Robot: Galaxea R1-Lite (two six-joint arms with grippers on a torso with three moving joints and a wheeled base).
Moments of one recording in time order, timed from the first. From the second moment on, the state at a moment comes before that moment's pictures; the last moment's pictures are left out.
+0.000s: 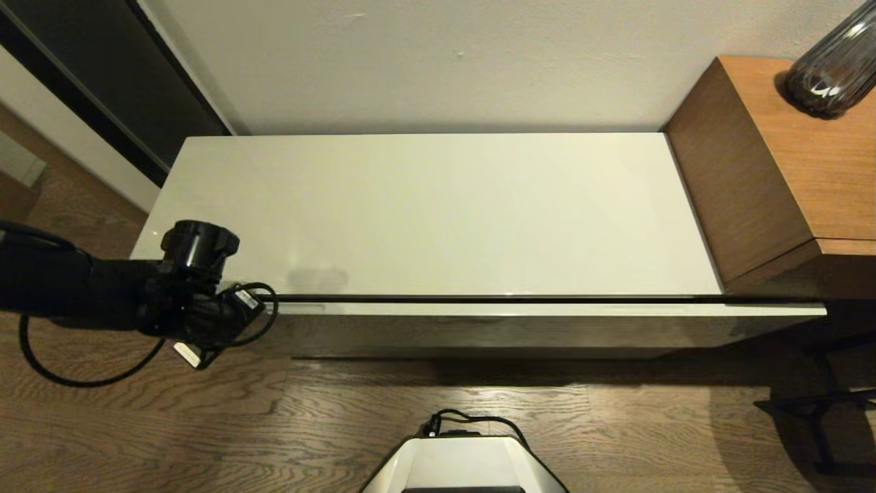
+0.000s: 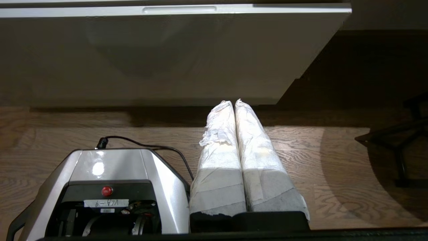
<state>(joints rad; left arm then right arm) -0.06 1.88 -1.10 0.07 0.20 -0.95 0.00 0.00 0.00 0.02 0.01 -0.03</state>
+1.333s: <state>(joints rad) -0.03 0.67 -1.19 1.11 0.08 -0.53 0.00 0.00 0.00 0.02 0.01 -0.03</state>
